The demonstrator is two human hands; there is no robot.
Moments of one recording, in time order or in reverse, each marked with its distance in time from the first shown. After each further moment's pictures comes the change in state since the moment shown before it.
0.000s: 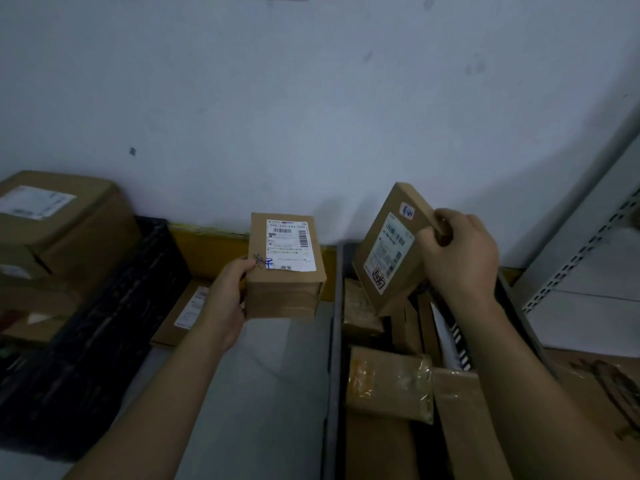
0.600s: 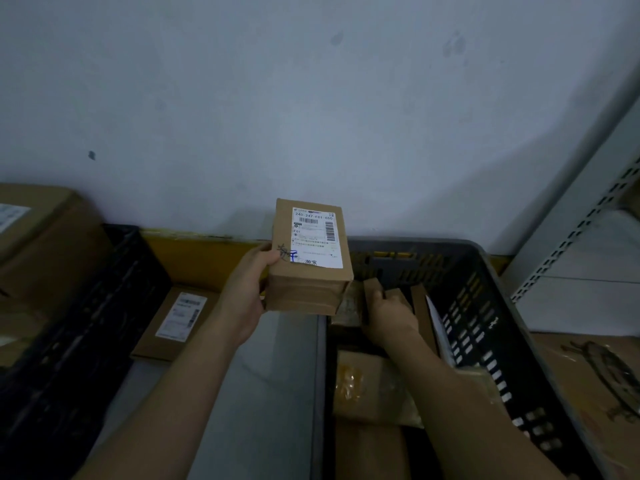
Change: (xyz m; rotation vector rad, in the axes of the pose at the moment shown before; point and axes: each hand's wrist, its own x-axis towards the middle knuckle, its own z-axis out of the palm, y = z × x) left_hand 0.004 0.007 0.065 0.096 -0.151 0.003; right_hand -0.064 0.099 0.154 -0.502 -0.830 0.112
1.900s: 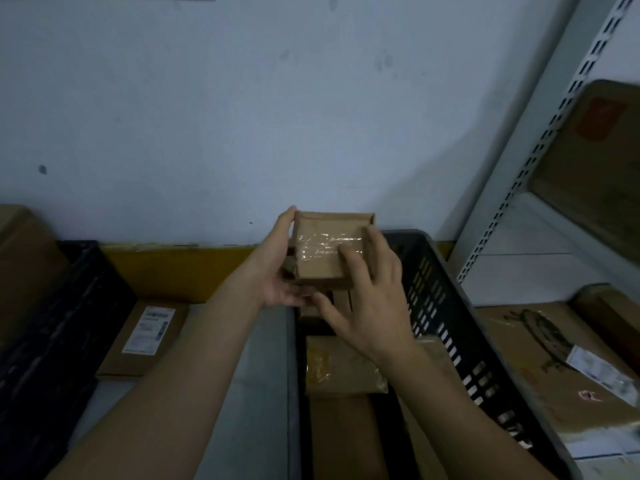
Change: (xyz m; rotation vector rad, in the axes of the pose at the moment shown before) left_hand -0.033 0.044 0.090 0.150 -0.234 -0.409; right_hand -0.158 -0.020 -0.093 0.297 0.851 -0.389
